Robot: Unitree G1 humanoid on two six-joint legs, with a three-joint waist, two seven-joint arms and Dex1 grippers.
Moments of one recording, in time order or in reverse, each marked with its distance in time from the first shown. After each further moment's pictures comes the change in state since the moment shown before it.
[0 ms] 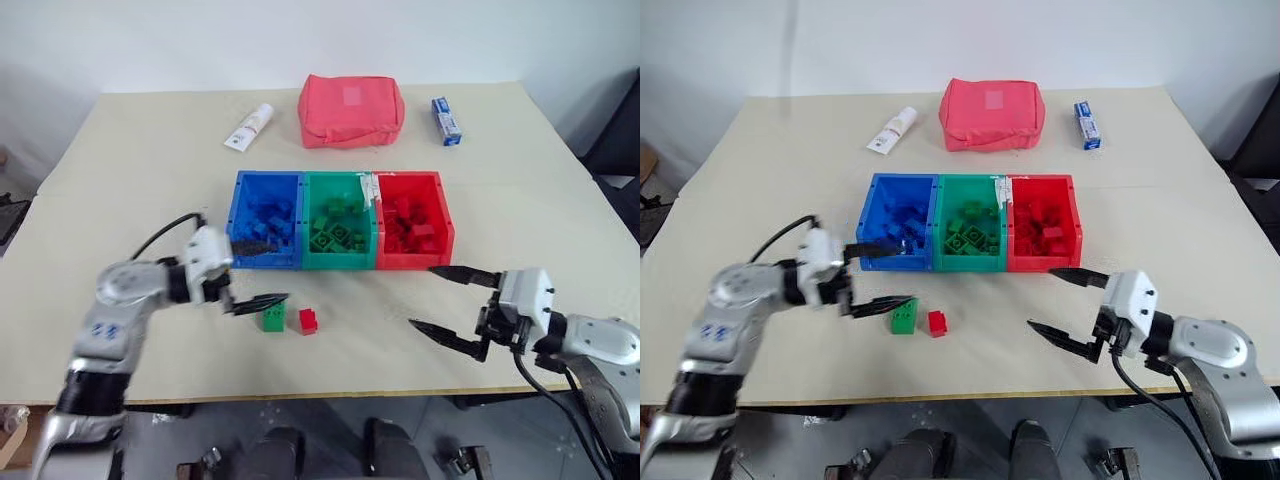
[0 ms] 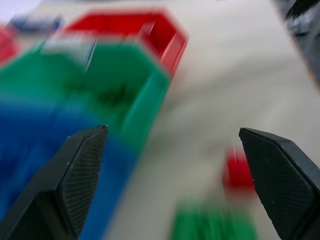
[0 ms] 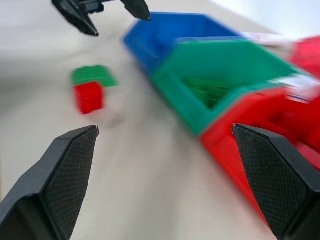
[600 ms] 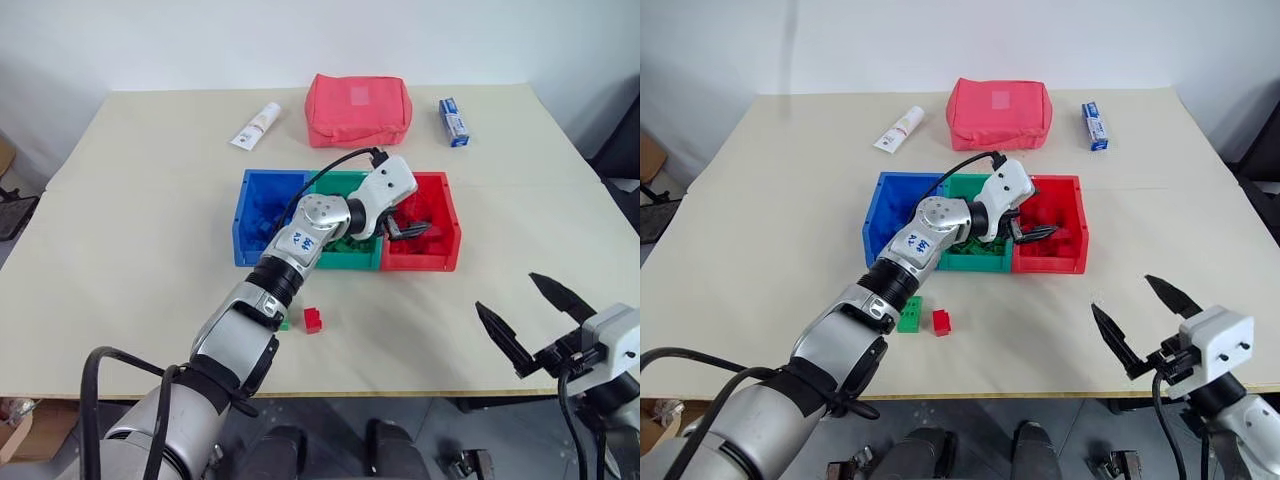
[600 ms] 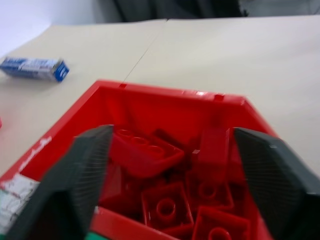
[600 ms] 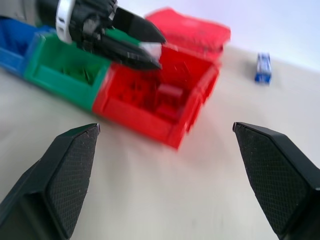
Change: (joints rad) left arm -0.879 -0.673 -0.389 0.853 0.333 -0.119 0.447; right arm 0.442 0.257 -0.329 -0.303 -0.006 0.005 -0.435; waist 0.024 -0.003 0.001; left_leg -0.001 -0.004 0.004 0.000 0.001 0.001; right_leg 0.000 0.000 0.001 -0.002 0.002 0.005
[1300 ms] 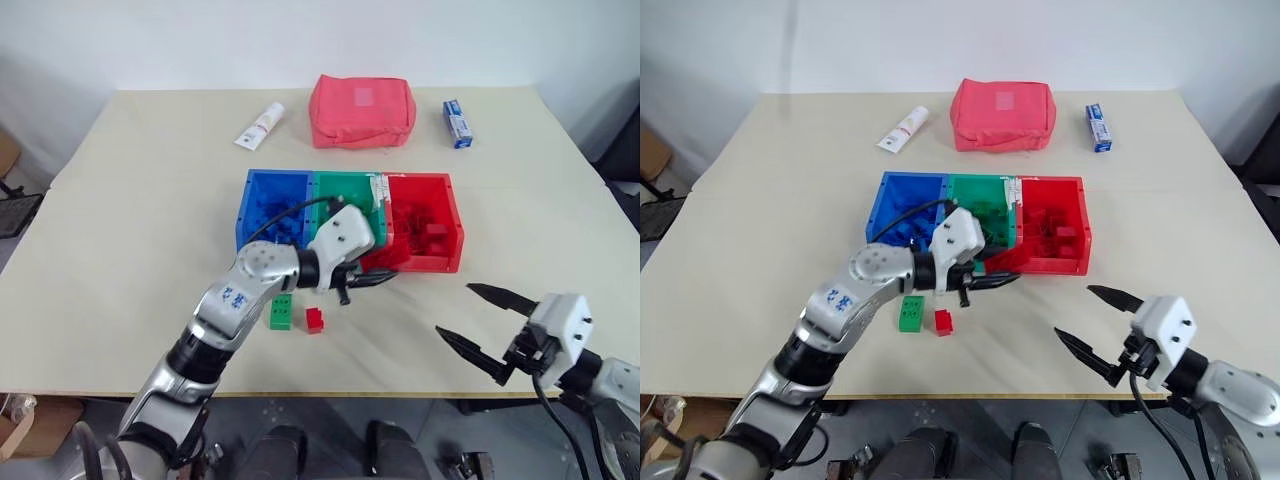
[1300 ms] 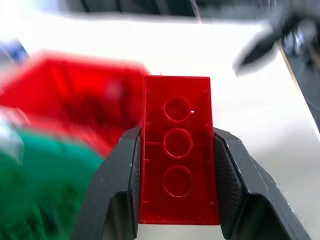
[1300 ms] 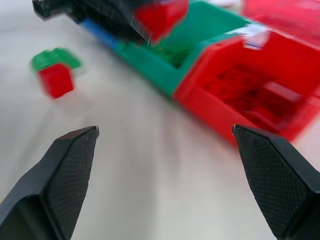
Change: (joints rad) left arm 0.367 0.212 -0.064 -0.822 -0.202 0.458 -0.016; right arm -0.048 -0.144 0.068 0.104 0.029 0.069 0.183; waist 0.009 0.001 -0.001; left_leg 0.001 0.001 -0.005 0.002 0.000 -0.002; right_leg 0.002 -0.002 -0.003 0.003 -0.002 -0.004
